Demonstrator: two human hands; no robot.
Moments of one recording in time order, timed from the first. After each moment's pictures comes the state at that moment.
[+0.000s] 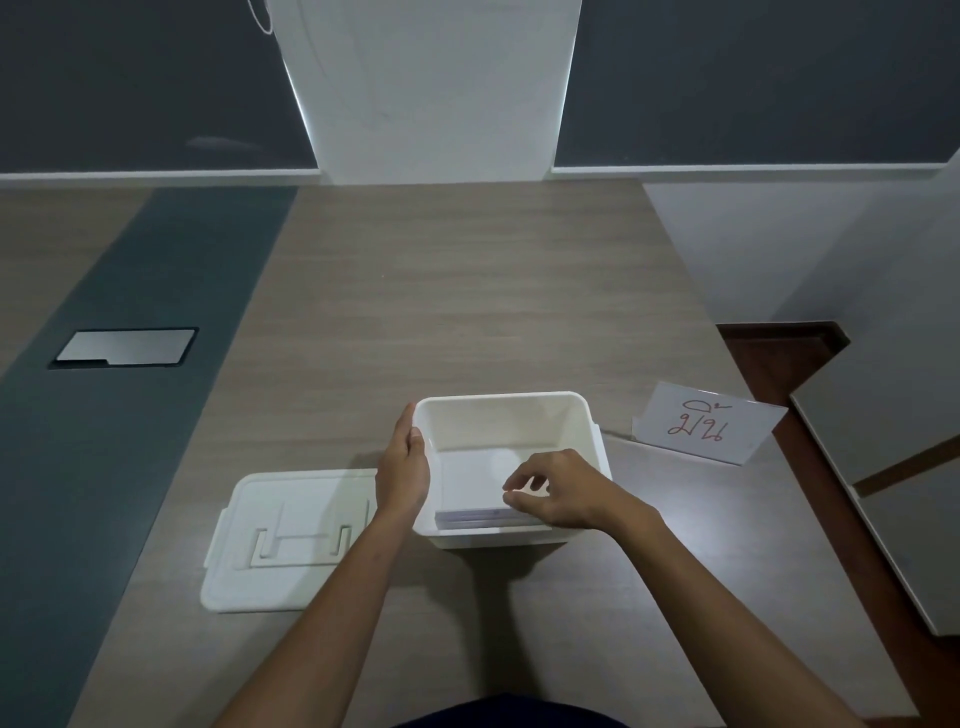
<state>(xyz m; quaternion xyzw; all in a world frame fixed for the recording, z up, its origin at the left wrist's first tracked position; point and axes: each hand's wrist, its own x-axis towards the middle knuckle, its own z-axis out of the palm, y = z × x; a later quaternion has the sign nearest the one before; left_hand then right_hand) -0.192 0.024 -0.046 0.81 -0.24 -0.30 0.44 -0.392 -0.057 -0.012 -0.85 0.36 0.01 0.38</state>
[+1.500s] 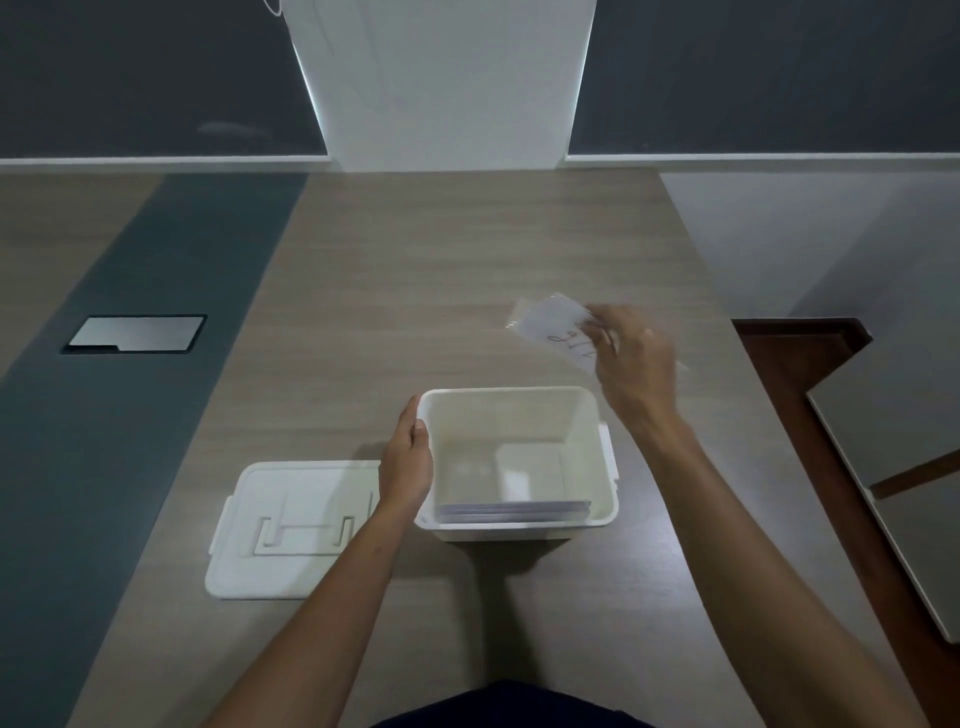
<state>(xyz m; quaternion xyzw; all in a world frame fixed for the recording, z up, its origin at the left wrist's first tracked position) -0.190 0.021 -0.046 0.80 -0.25 -0.30 0.45 -0.381 -0.138 0.057 -0.80 0.45 -0.38 0.12</state>
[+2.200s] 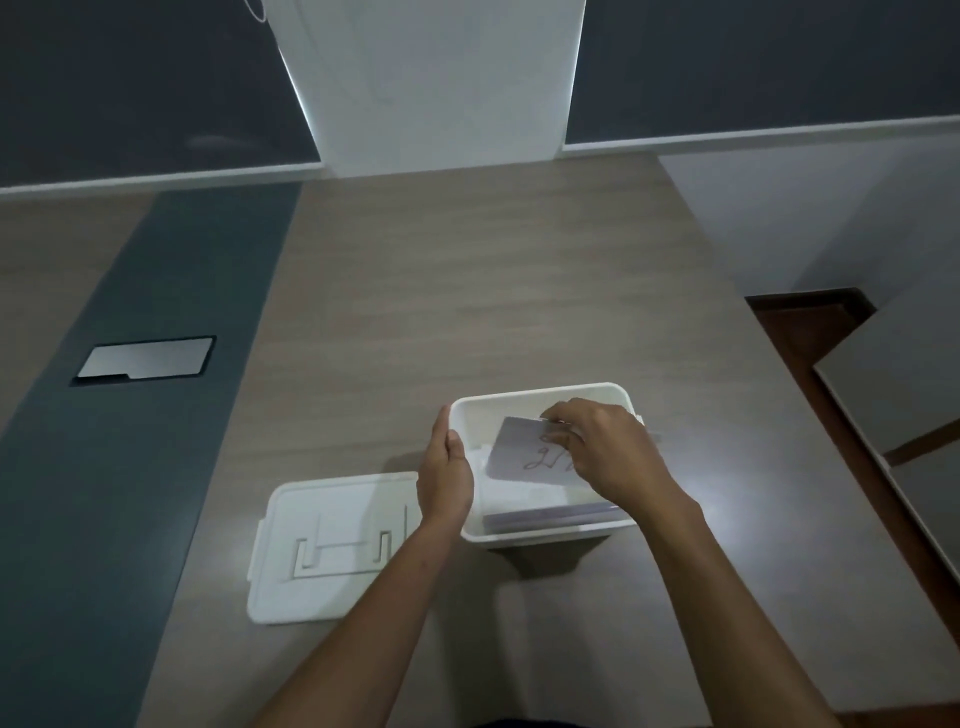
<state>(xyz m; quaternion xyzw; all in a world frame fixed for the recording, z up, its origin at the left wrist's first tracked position) -0.185 0.022 -0.051 0.80 -0.25 -0.31 0.44 -0.352 -0.048 0.045 -0.86 0.44 -0.13 0.24</state>
